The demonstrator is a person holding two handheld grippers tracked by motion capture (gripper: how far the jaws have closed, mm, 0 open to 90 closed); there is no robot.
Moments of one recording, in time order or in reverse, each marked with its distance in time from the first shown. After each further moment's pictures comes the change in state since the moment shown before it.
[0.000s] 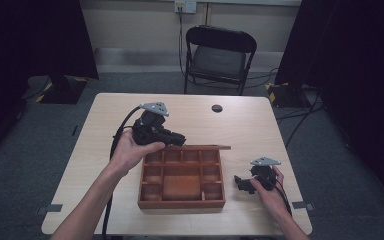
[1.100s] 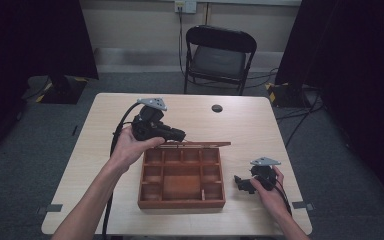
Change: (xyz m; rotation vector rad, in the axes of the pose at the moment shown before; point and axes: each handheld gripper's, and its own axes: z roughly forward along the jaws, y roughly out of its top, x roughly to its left) left arm 0.011 0.005 -0.002 -0.029 -0.013 -0.028; right arm 0.000 0.000 0.000 0.000 0.000 0.000
